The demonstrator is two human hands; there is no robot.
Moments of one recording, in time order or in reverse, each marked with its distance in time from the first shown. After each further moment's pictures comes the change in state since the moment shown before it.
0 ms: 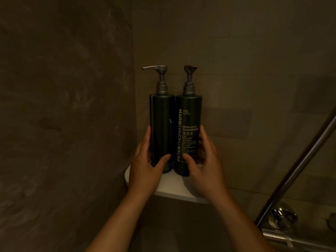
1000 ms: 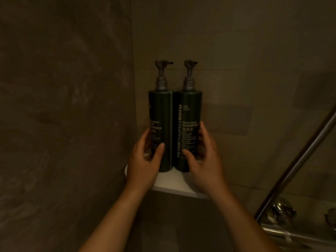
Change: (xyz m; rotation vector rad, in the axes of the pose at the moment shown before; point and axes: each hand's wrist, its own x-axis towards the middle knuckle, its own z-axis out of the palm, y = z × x) left_hand -0.003 0.007 -0.005 -0.149 0.009 -0.084; right_hand 0.000 -0.001 0.000 0.019 -0.013 0.028
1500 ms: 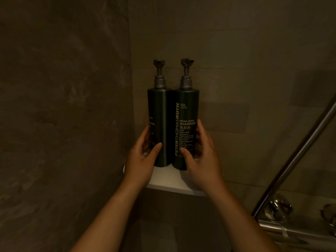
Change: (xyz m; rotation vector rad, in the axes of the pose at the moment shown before) left_hand 0.009 -0.006 -0.003 -0.123 -0.090 -0.040; right_hand 0.000 -0.003 0.001 -0.027 -0.004 0.008
